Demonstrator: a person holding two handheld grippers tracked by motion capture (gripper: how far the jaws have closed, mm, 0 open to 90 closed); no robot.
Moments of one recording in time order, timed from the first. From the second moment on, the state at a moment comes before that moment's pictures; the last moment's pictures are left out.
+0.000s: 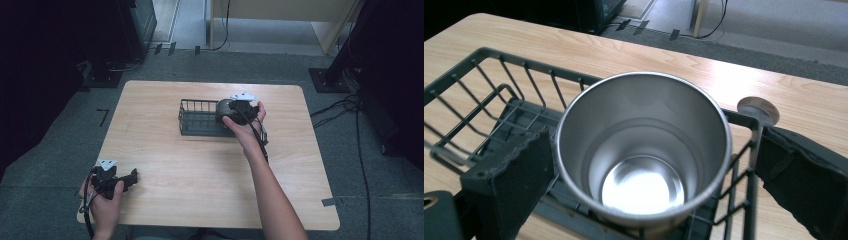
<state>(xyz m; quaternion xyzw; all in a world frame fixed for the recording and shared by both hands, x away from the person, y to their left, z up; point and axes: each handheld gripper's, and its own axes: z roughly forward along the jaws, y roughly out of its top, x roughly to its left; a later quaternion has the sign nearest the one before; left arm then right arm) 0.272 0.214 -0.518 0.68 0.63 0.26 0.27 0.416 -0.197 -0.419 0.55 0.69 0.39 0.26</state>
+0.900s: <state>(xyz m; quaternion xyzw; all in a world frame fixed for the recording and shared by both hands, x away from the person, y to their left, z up) 0.272 0.214 -0.519 0.68 0.63 0.26 0.27 0.352 -0.262 -0.413 0.56 0.68 0.39 0.27</state>
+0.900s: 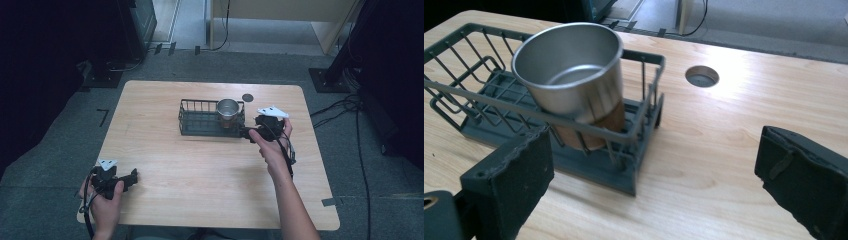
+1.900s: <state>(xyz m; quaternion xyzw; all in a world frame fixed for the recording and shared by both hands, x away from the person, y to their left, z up) 0.272 0.214 -0.519 0.68 0.63 0.26 0.27 0.272 -0.354 -0.464 0.63 0.64 0.35 0.27</state>
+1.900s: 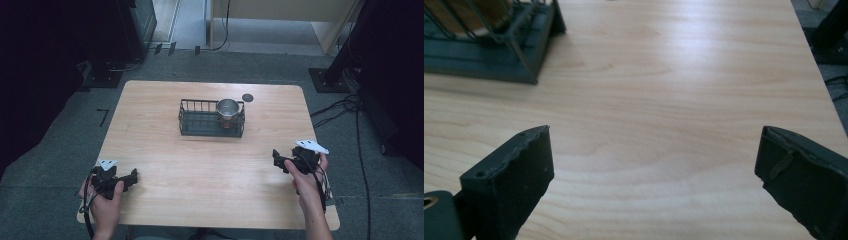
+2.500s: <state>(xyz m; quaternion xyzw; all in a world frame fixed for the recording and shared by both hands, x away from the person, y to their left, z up) 0.272 0.214 -0.518 0.68 0.63 0.26 0.27 0.221 -0.394 -0.512 0.66 0.63 0.32 0.26</state>
